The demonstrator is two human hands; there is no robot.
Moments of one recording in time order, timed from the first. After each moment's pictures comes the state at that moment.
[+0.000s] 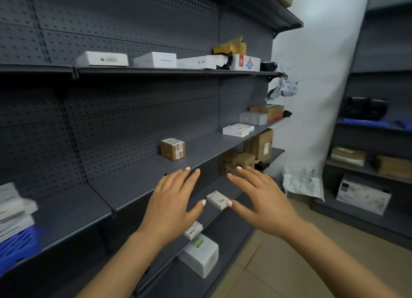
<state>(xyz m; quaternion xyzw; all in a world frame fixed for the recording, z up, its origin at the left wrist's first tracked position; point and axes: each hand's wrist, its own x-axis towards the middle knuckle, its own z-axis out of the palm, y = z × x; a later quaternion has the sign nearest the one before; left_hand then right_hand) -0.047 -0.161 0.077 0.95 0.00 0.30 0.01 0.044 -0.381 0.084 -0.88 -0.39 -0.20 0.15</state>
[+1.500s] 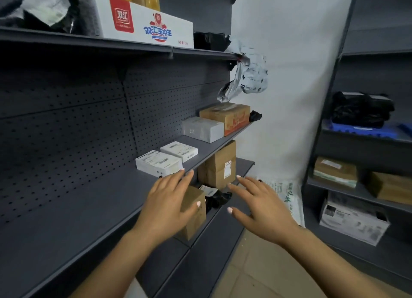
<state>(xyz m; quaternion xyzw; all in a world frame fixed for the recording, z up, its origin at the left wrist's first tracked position) 0.677 -0.274 0.049 0.97 -0.06 0.24 0.07 0.742 -0.511 0.033 -0.92 -0.33 -0.17 0.12</state>
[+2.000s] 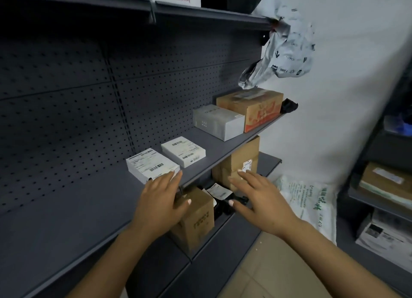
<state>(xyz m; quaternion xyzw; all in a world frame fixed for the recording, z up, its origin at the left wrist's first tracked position) 0.844 -0.246 0.009 0.98 0.09 0.18 0.05 0.953 -0.483 0.005 -0.89 -0.41 -0.14 0.15</state>
